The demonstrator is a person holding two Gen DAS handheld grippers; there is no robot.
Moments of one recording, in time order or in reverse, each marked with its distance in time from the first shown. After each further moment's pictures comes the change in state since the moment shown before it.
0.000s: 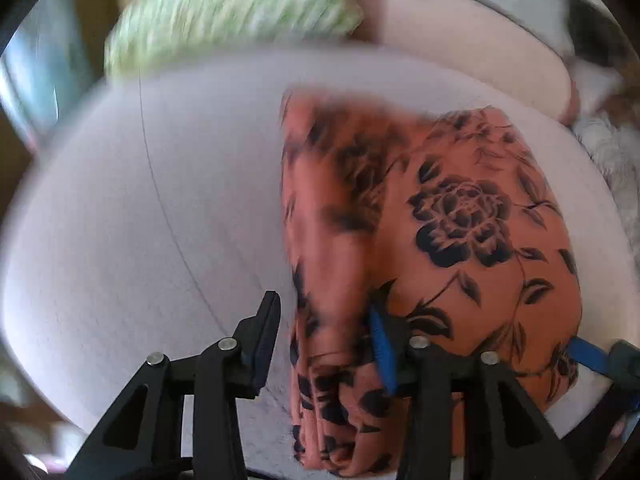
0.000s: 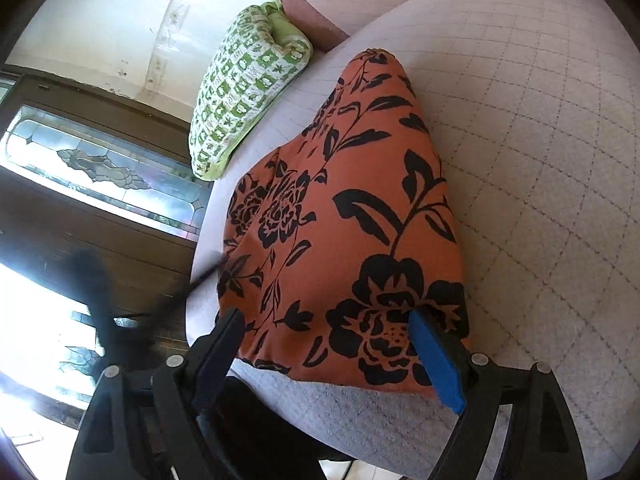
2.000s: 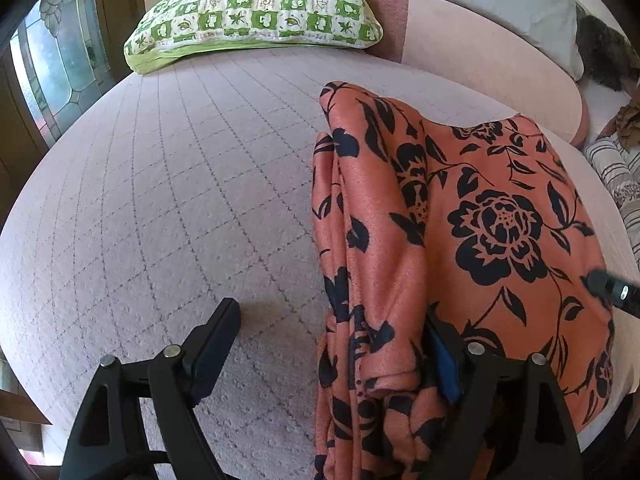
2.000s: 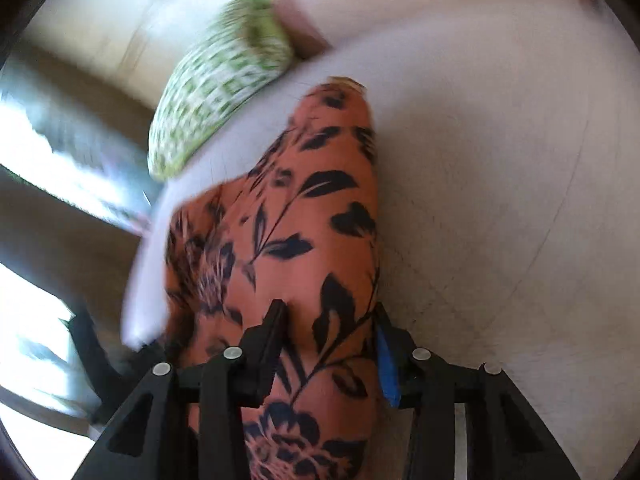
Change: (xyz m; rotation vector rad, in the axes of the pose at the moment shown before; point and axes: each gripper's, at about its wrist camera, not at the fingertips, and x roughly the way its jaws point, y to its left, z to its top) left arm 0.026 0.012 0.006 0.015 -0.091 0.078; right arm 0.030 0.008 0.063 -0.224 -0.018 -0.275
